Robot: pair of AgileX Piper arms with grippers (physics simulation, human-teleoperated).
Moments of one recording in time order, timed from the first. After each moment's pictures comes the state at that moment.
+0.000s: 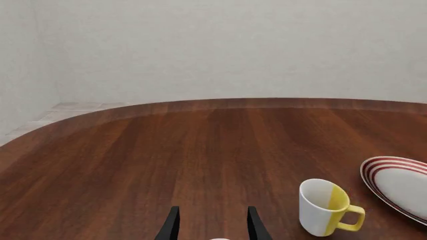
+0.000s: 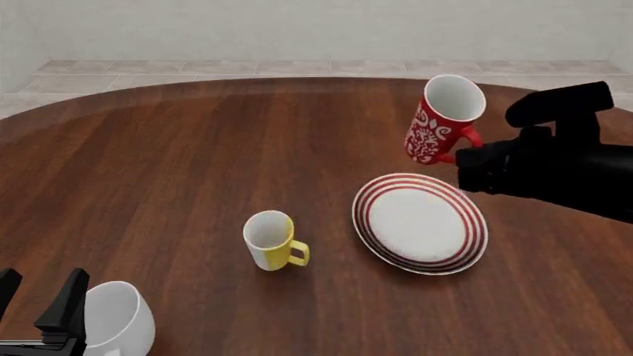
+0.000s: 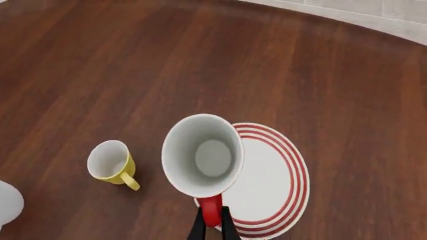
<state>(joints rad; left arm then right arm) 0.00 0.01 0.00 0.00 0.00 0.36 1.01 -0.94 0.53 0.04</state>
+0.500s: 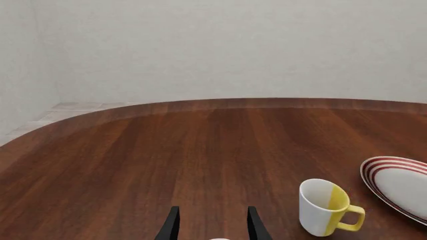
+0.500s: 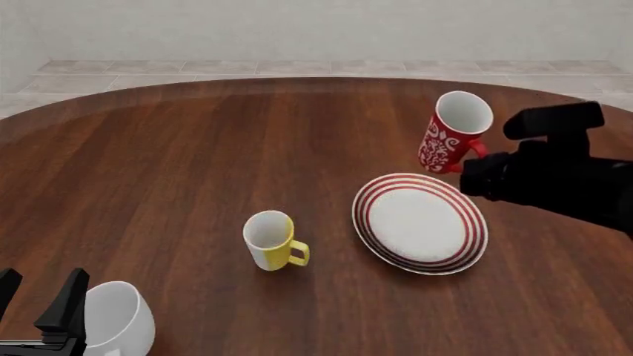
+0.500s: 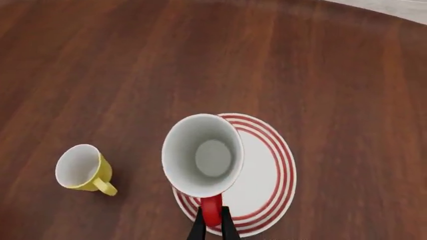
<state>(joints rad) 0.00 0.01 0.00 0.00 0.00 0.27 1.05 -0.87 0.46 0.05</state>
